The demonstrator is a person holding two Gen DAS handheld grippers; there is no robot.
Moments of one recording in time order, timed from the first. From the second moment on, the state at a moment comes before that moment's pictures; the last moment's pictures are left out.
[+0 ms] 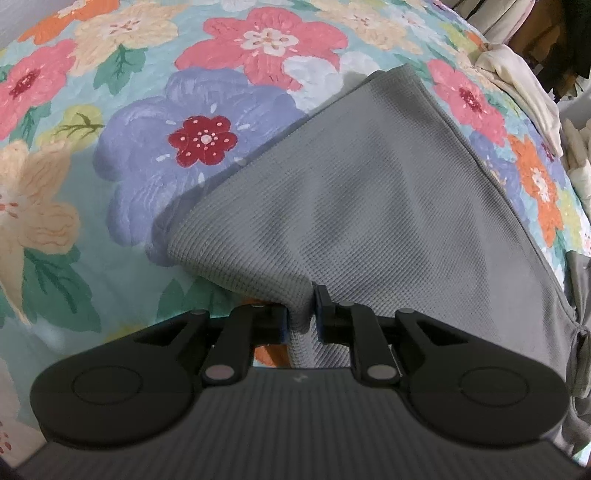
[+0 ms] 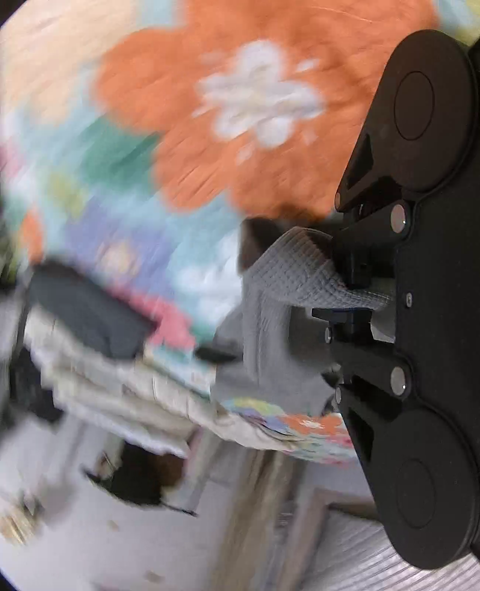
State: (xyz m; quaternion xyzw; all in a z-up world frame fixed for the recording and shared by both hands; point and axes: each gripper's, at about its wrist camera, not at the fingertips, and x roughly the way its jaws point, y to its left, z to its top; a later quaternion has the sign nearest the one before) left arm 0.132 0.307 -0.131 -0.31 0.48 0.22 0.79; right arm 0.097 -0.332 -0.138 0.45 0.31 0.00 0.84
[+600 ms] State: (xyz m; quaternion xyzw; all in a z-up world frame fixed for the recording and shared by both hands) left arm 0.113 0.309 -0.113 -0.28 0.48 0.24 0.80; right arm 0.055 -0.316 -0.136 0.18 0.39 0.00 0.90
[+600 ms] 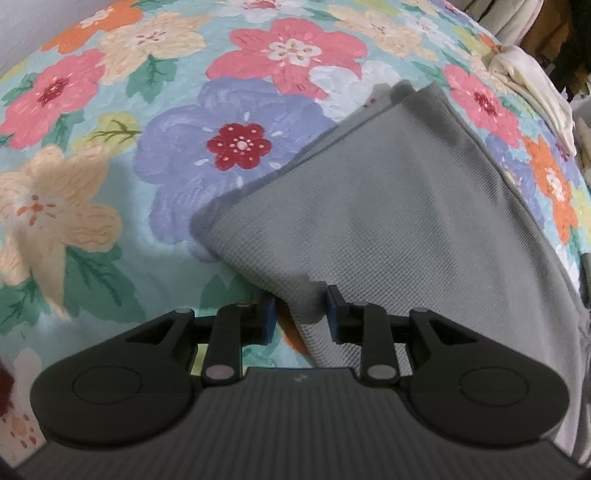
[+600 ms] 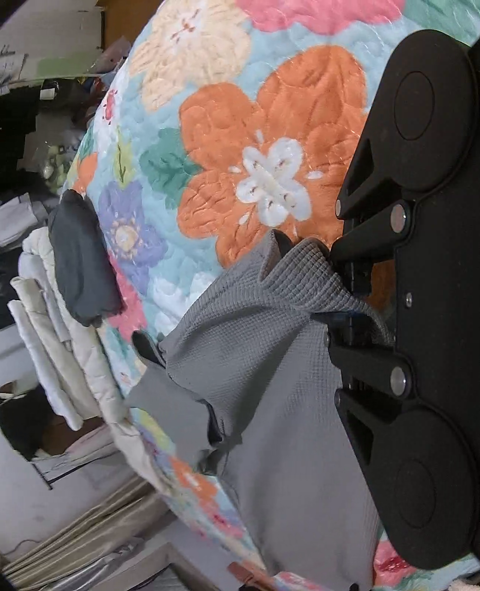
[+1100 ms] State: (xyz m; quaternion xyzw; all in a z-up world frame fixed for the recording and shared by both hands) left arm 0.181 0.104 -0.034 0.02 0.41 -0.12 0.91; right arm 0.128 -0.302 -0.043 0.04 0.38 0.09 0.92
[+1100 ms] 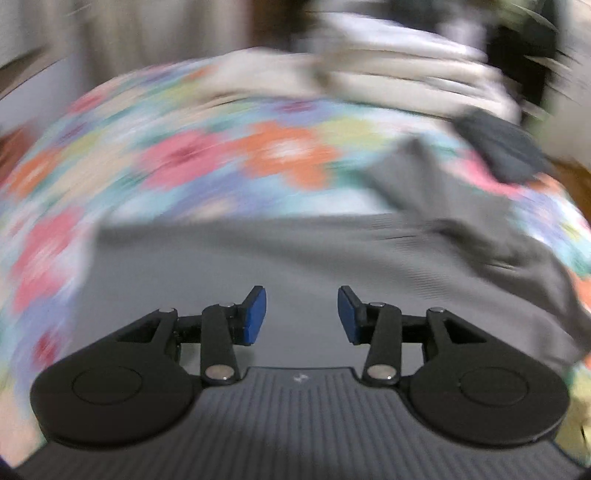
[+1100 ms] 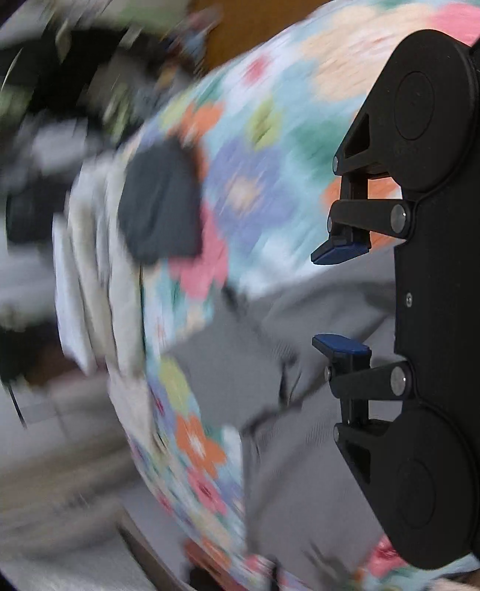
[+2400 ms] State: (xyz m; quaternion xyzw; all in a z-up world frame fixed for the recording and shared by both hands) left arm 0.309 -0.005 -0.089 0.02 0.30 -0.20 0.93; right arm 0.345 -0.283 -0.036 0.10 0.36 0.16 0.91
